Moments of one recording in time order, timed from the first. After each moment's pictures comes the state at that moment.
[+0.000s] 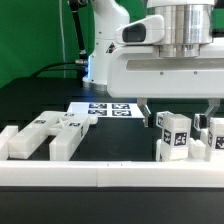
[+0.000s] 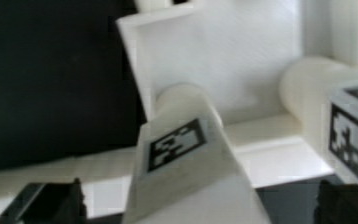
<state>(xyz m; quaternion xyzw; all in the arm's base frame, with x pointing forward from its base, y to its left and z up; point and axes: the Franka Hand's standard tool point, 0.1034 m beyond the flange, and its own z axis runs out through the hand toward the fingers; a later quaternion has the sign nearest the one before) 0.634 0.059 0.078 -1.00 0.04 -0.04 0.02</state>
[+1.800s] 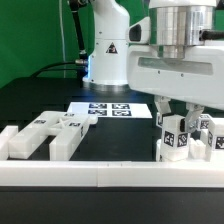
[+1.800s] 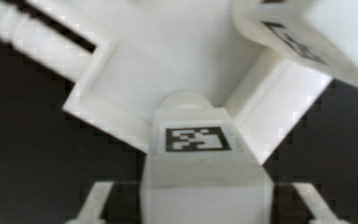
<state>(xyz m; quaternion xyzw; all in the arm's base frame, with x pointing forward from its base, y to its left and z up) 0.634 0.063 0.076 -0.85 0.53 -0.02 0.04</state>
